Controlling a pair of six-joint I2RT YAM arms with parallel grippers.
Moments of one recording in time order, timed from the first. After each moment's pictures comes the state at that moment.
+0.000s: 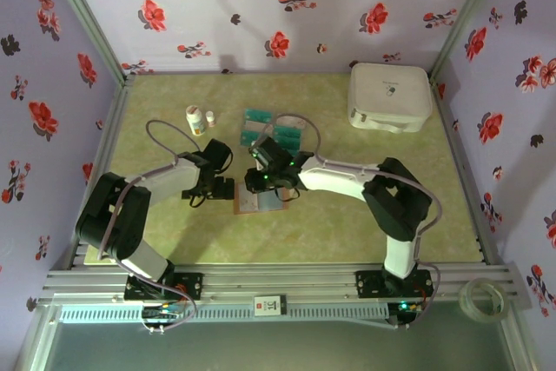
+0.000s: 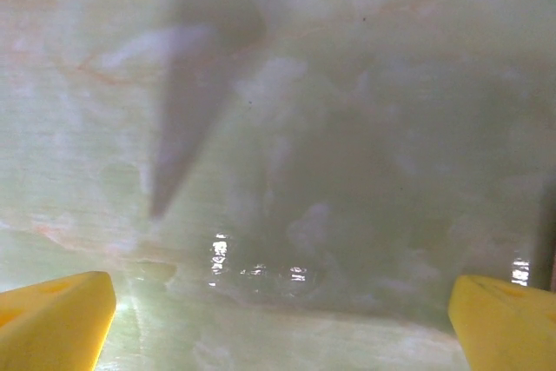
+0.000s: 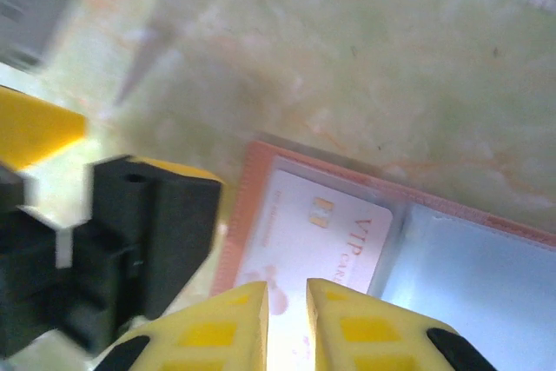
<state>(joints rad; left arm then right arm) -0.51 1.58 0.85 -0.65 -0.20 -0.48 0.92 1.83 1.22 -0.31 -0.16 0.63</state>
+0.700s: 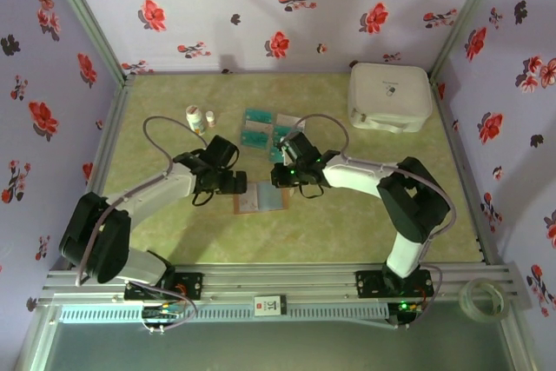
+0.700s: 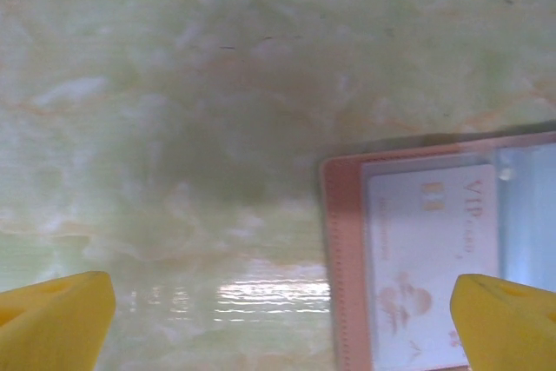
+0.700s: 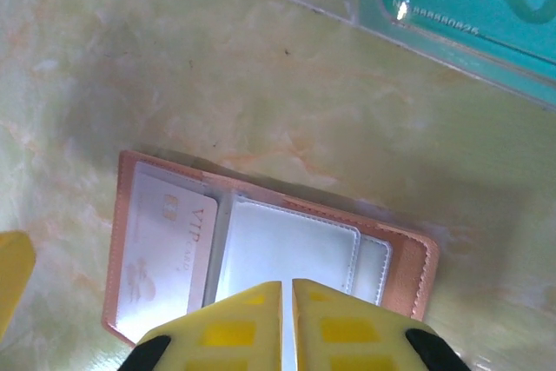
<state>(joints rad) -0.62 1.43 0.89 -0.66 -0.14 -0.55 0.75 1.76 1.03 -0.21 -0.25 0.59</state>
